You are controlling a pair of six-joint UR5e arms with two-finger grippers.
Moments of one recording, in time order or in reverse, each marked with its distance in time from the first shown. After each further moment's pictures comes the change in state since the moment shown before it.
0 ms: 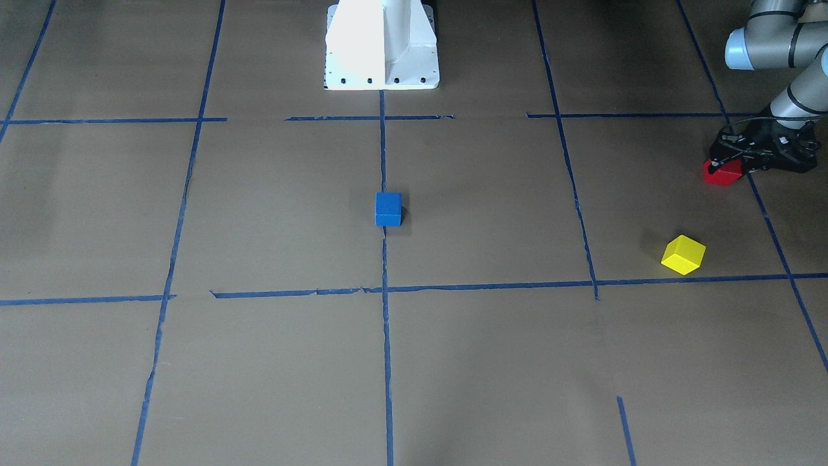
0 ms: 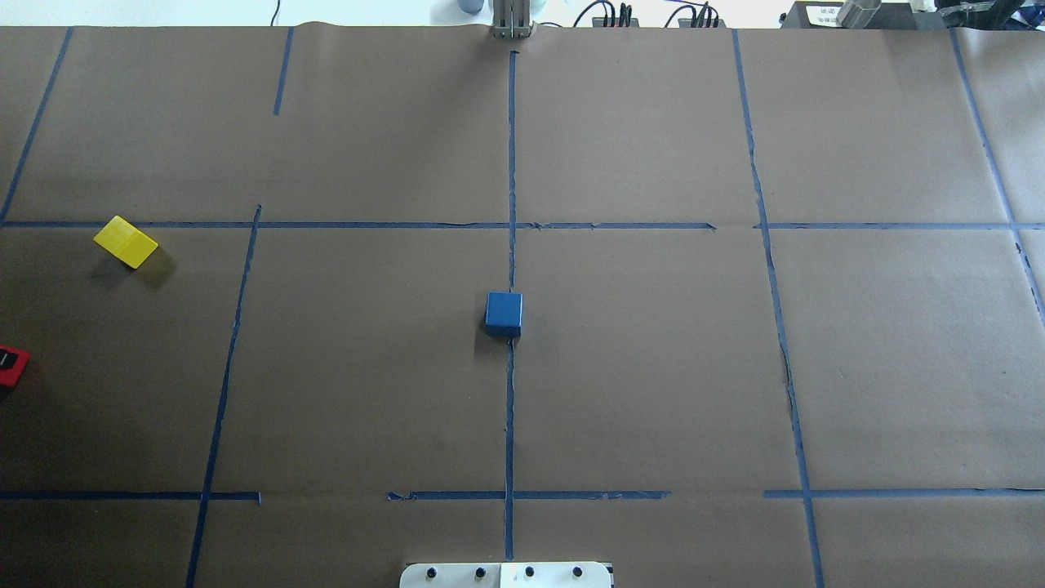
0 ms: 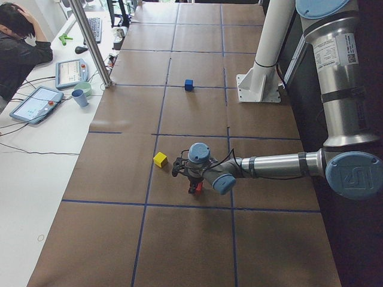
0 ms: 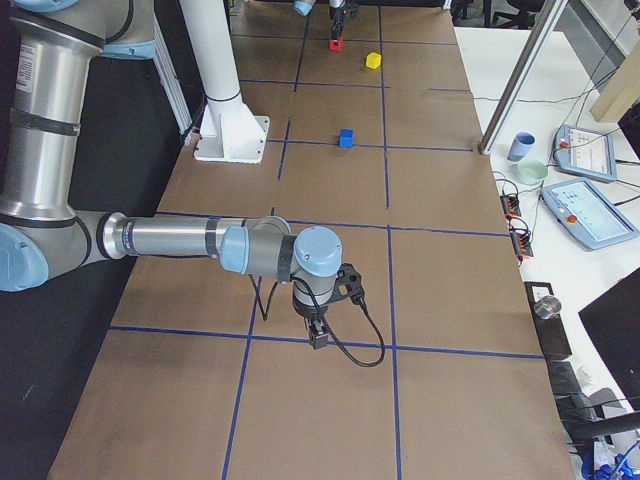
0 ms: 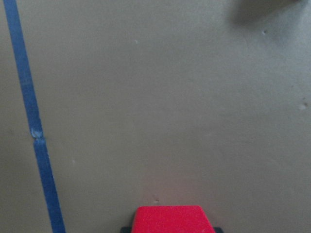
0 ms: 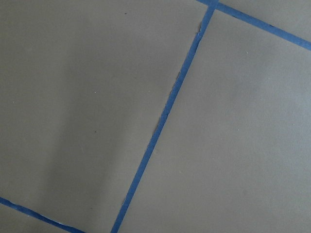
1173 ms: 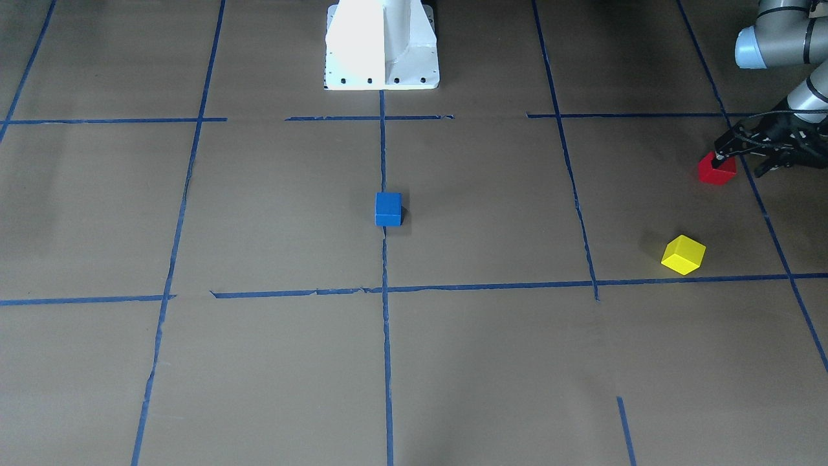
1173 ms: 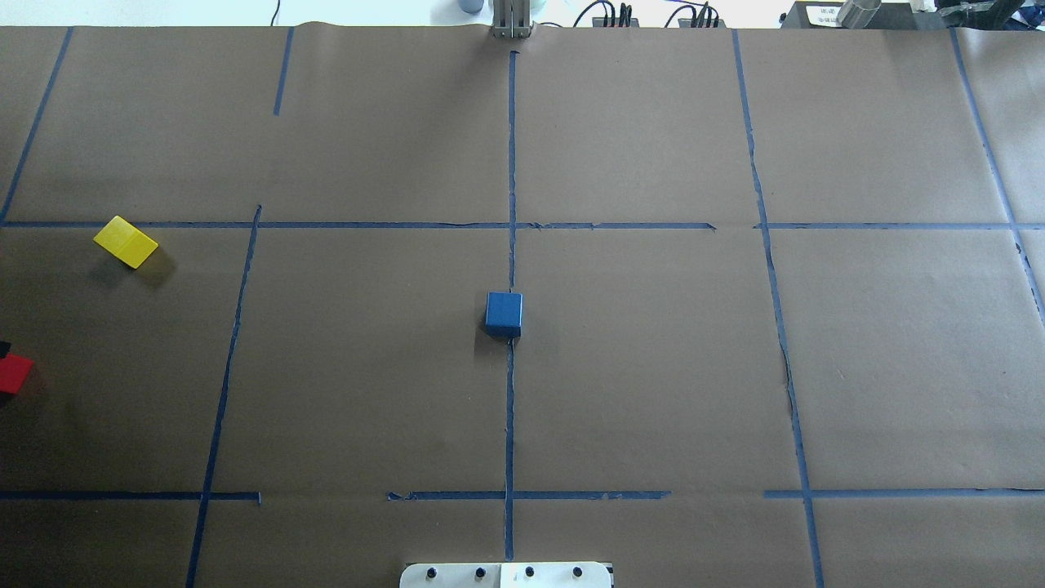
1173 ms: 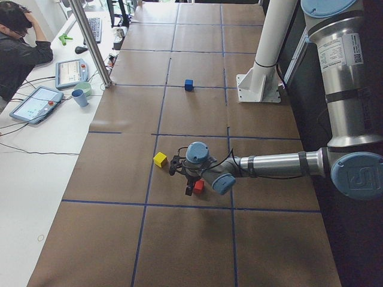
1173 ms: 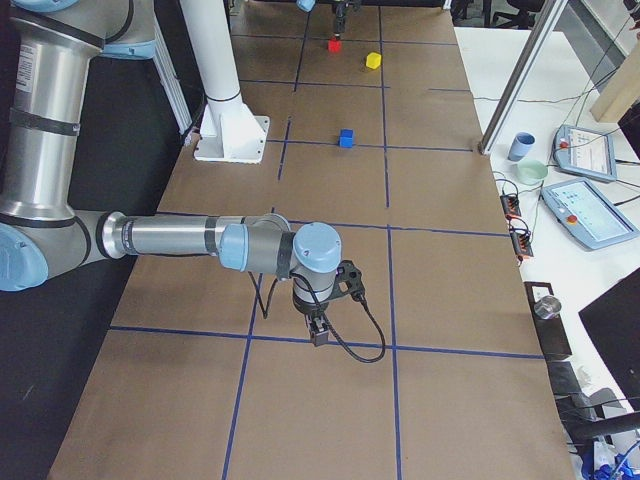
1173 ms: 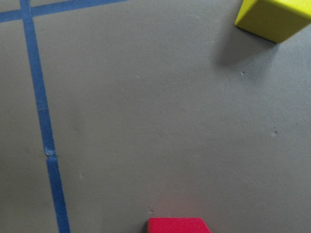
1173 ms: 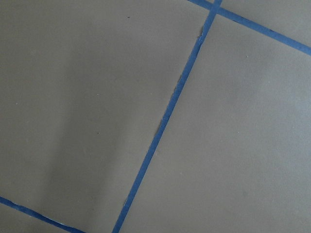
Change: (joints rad) left arm -0.057 0.000 0.009 -0.003 -0.057 0.004; right arm 0.000 -0.003 0.012 0.000 -0.001 0.000
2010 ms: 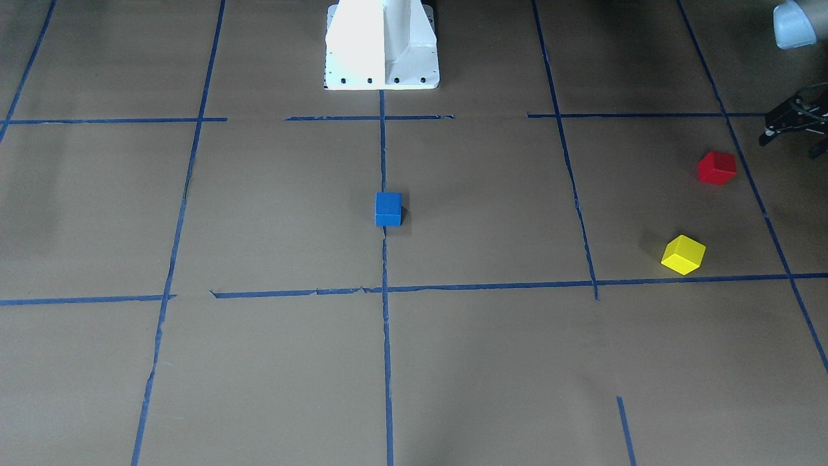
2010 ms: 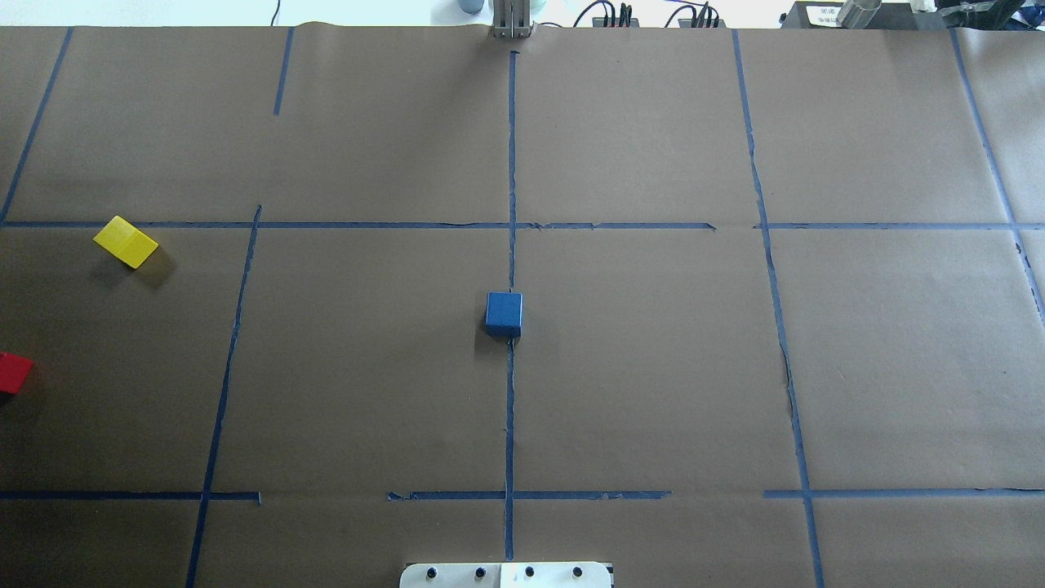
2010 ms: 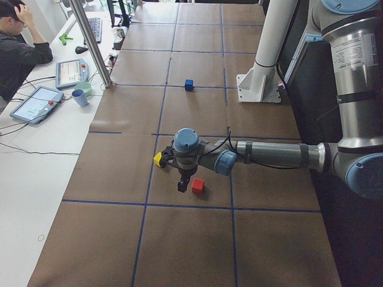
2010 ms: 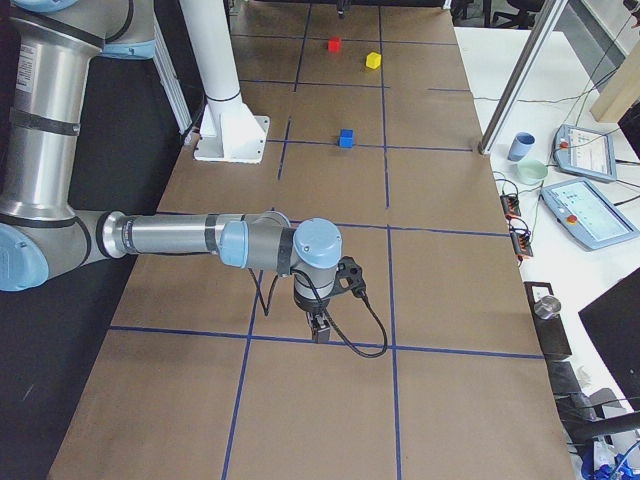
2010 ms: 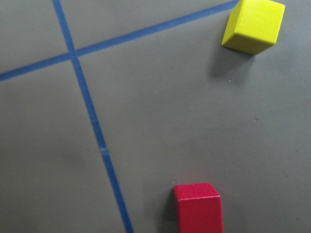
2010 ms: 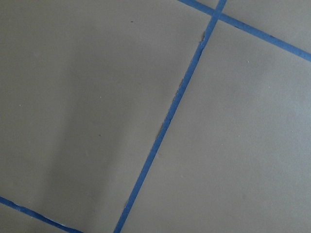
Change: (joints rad) left arm -0.200 -0.005 -0.139 0.360 -0.115 0.337; right arm -0.001 0.001 0.012 -0.001 -0.001 -0.001
